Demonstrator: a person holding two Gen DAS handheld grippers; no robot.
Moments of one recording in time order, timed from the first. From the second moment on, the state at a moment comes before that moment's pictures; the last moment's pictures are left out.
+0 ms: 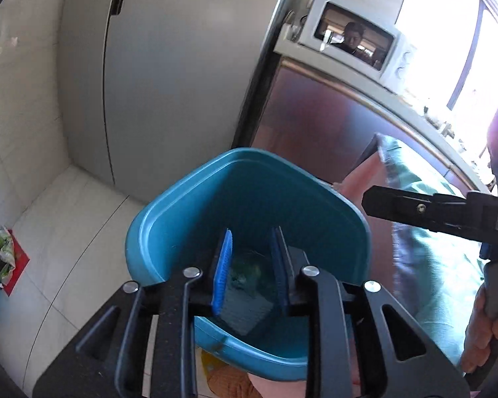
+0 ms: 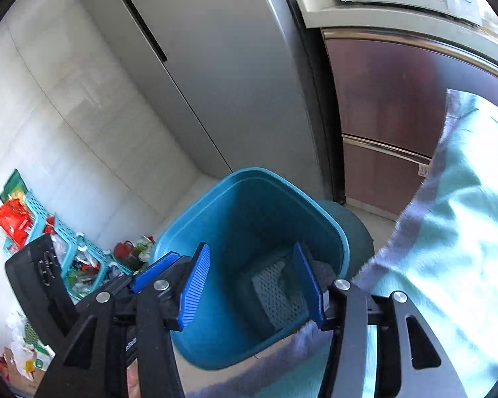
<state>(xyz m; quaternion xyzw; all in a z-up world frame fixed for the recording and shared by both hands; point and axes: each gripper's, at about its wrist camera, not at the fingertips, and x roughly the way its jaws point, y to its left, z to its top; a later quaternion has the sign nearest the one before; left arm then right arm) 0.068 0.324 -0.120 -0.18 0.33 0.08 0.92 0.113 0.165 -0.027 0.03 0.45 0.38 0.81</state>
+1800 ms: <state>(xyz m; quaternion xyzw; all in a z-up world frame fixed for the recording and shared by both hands) 0.037 0.028 -0.091 -0.16 0.40 -0.38 0.82 0.004 -0.149 -0.002 0.09 0.34 0.24 0.91</state>
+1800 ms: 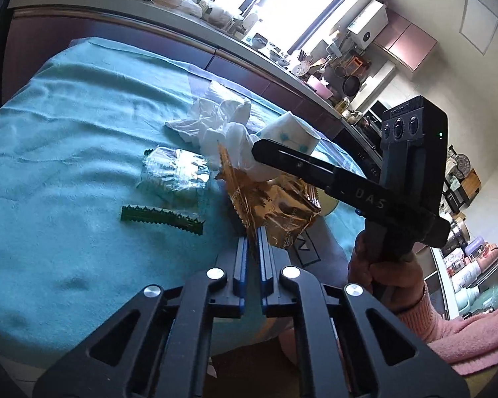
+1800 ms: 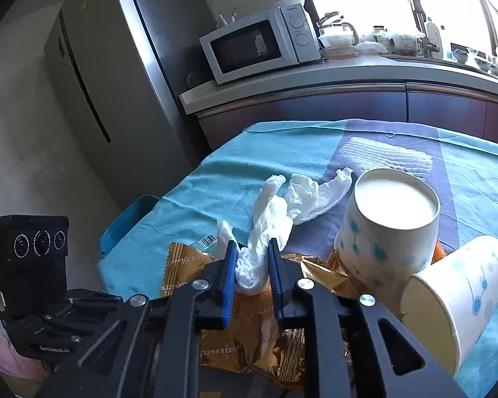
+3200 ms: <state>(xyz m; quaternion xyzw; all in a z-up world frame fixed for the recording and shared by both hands) -0.020 0.181 -0.013 -0.22 0.27 -0.29 0.89 0.030 -0.096 0.046 0.13 0.28 0.34 0.89</state>
